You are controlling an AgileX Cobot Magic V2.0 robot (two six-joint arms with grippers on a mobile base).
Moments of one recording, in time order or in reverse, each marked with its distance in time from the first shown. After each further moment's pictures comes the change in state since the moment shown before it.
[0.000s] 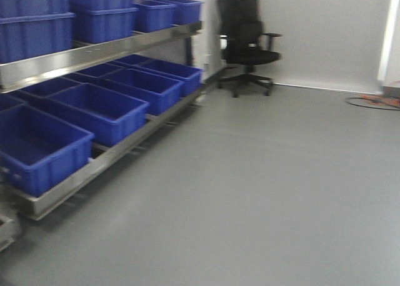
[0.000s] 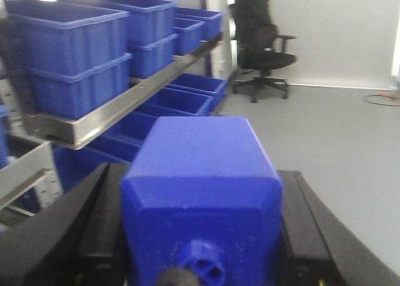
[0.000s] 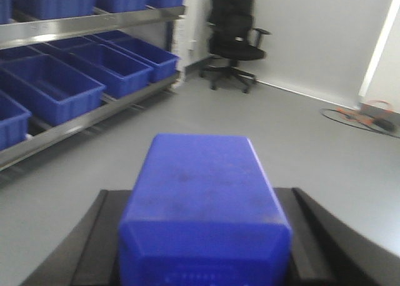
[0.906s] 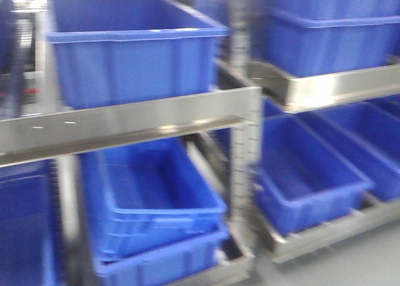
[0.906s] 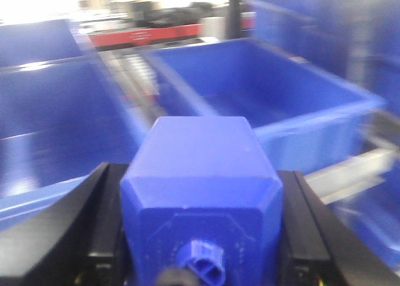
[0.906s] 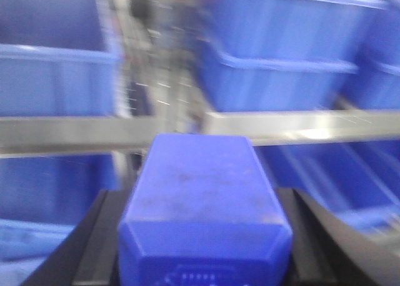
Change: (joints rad) left arm 0.000 0.000 0.000 0.000 0.000 0.000; right arm 0.000 0.000 0.000 0.000 0.000 0.000
